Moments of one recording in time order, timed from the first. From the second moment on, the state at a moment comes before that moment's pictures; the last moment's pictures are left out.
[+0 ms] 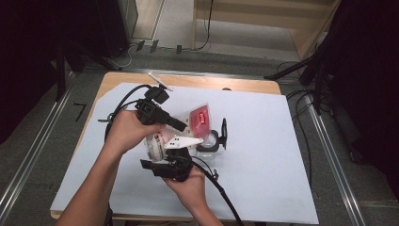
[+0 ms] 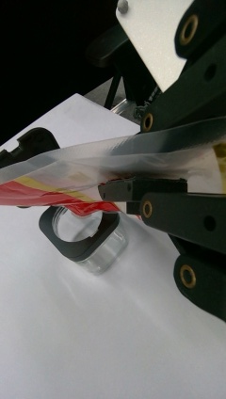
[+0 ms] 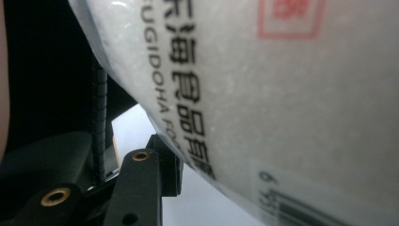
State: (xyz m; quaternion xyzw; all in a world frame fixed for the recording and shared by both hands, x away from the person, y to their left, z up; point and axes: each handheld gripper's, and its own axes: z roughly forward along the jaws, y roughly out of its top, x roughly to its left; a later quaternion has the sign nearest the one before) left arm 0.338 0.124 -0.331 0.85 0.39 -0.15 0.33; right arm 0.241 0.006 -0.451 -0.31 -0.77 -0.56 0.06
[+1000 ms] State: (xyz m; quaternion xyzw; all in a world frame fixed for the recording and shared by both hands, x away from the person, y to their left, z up) left arm 0.331 0.122 -0.329 0.85 0.38 -0.12 0.35; right arm 0.241 0.005 -0.447 -0.30 -0.77 -0.56 0.06
